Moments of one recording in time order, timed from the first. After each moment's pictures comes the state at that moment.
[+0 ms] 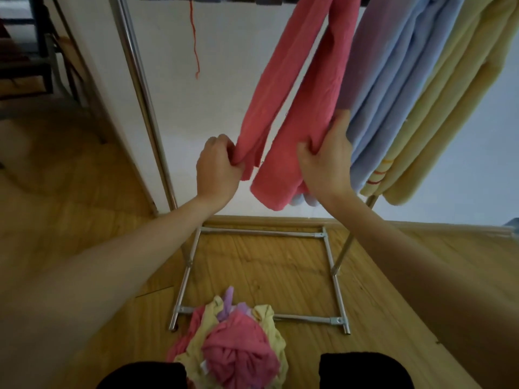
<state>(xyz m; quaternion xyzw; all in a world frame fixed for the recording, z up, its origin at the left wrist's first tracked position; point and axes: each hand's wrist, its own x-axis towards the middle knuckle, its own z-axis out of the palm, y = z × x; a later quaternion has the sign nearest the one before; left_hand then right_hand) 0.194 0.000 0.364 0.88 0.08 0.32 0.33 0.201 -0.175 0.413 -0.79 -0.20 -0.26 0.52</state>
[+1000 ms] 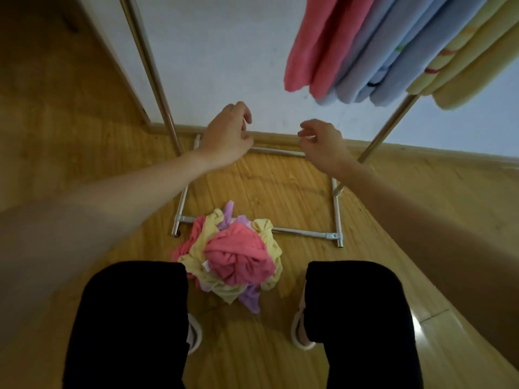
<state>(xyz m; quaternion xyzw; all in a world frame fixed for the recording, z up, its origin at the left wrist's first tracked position) 0.163 0.001 0.236 0.94 0.00 0.11 0.32 0.212 -0.198 0.246 -0.92 -0.14 0.07 0.36</state>
